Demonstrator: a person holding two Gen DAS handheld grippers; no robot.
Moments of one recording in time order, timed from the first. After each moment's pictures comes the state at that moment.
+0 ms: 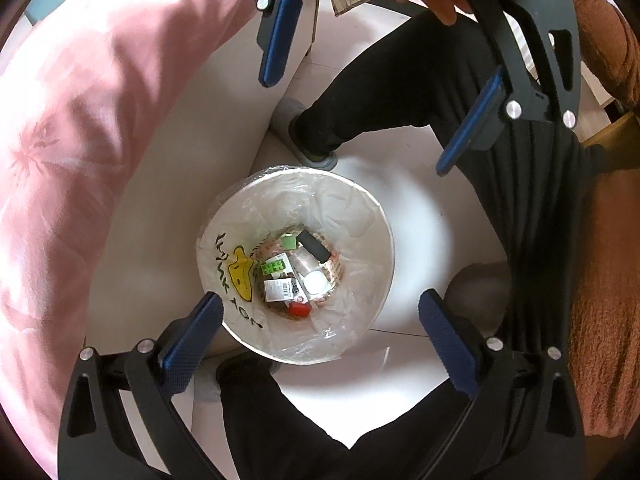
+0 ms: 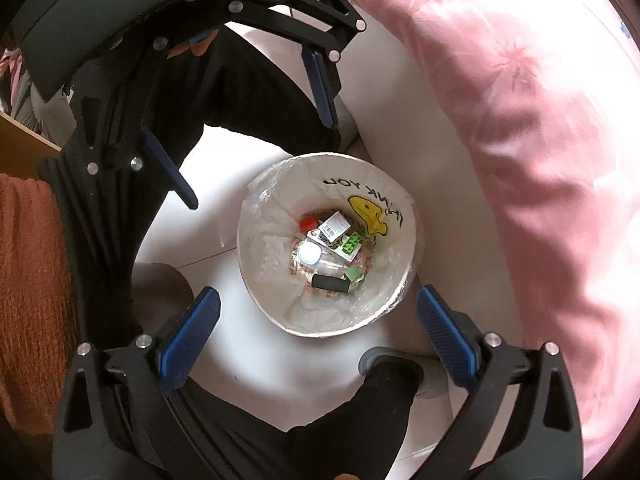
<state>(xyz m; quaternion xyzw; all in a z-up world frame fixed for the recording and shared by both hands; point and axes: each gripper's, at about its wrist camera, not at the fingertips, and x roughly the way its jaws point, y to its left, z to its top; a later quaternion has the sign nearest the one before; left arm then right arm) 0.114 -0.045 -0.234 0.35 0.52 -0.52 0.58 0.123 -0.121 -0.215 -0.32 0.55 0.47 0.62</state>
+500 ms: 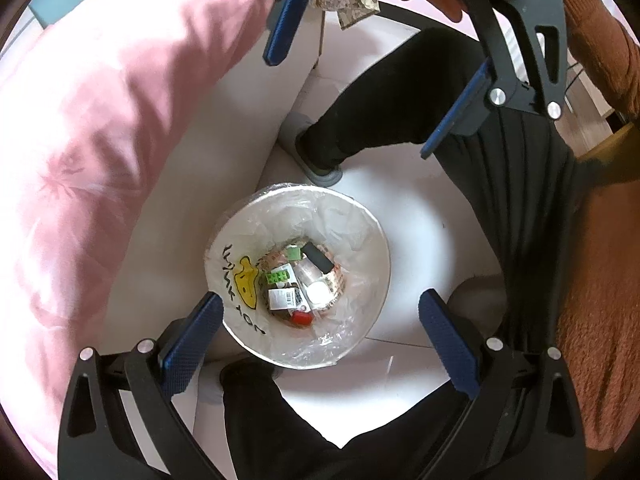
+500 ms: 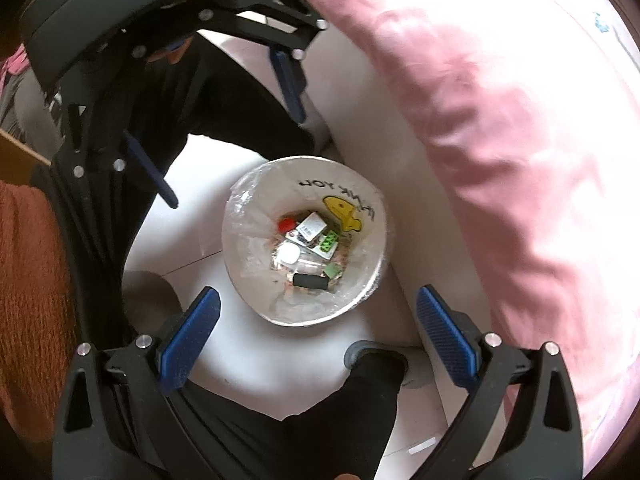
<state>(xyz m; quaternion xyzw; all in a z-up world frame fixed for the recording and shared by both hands) 0.108 -0.046 -0.208 0.34 0.51 -0.50 0.61 0.119 -0.140 -0.190 -0.32 0.53 0.42 0.66</state>
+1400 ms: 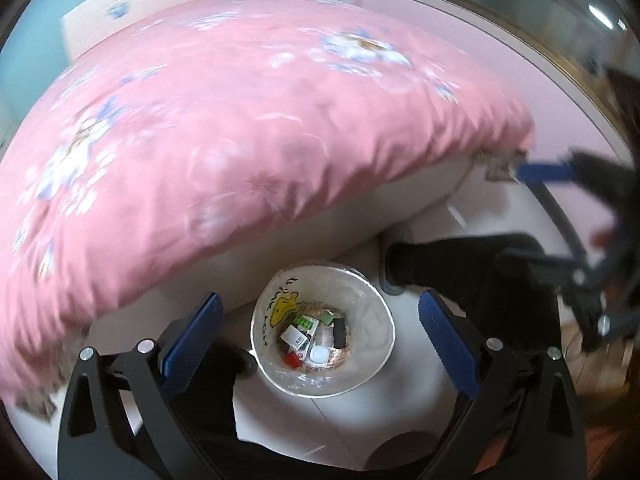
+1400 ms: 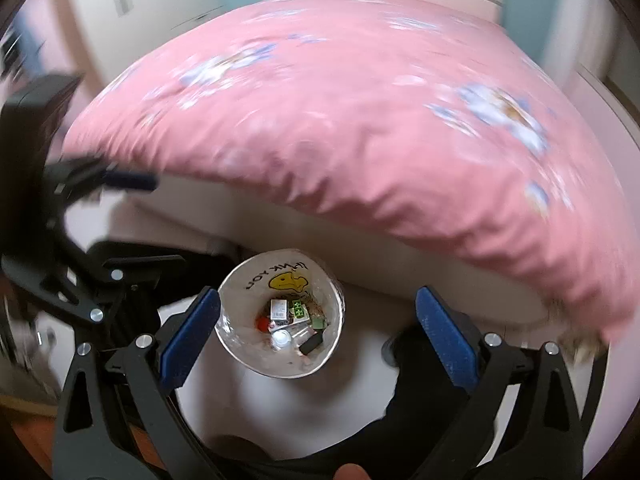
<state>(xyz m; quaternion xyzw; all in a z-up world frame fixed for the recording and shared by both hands) 0.101 -0.018 -0.096 0.10 0.50 -0.23 0.83 0.070 -0.191 -0.085 -0.03 0.49 0.11 0.86</state>
